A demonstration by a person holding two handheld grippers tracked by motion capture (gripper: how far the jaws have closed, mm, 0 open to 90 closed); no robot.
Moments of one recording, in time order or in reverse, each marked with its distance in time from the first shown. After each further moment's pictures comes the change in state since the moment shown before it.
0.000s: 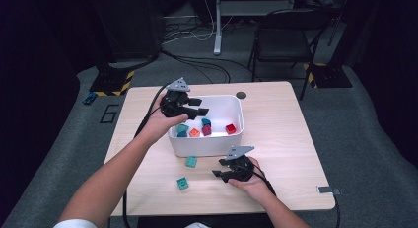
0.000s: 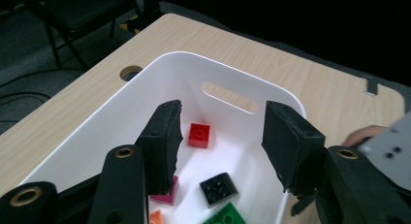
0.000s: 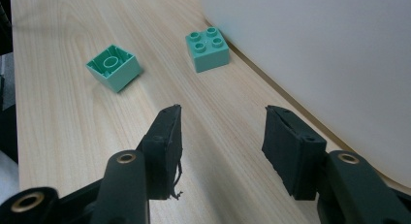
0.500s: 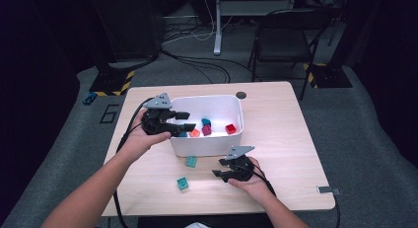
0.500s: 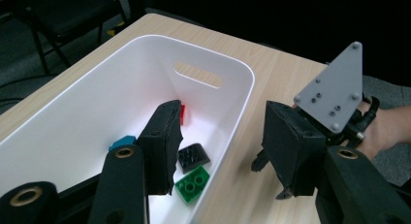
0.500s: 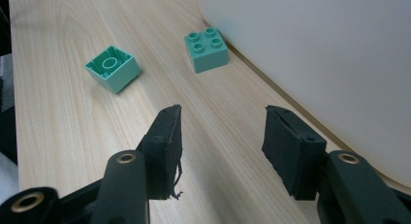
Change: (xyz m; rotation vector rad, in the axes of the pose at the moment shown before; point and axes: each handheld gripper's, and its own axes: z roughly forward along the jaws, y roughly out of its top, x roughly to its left) left arm -0.026 -0.035 -0.050 -0.019 -0.040 0.027; right arm 0.001 0.000 0.000 0.000 -0.004 0.013
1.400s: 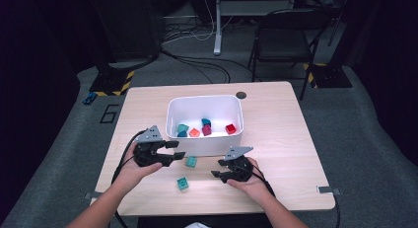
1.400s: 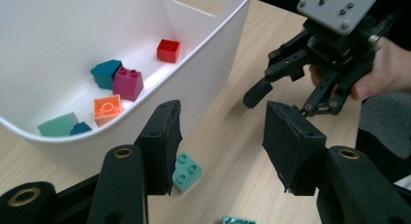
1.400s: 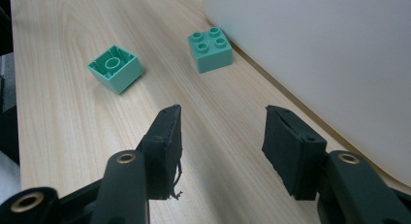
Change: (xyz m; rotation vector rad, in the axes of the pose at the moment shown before) left arm -0.024 -0.093 0.002 0.032 0.054 -0.083; right arm 0.003 0.000 0.002 0.006 0.003 0.005
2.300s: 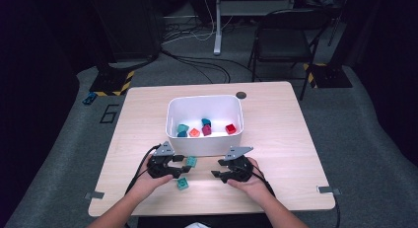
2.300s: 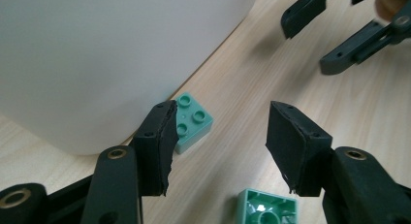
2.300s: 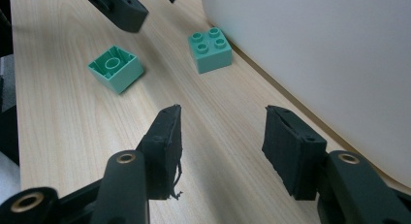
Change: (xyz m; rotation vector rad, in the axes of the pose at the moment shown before) left arm 0.005 -0.057 0.060 0.110 0.009 -0.057; right arm 0.000 0.000 0.000 -0.003 -0.003 -0.010
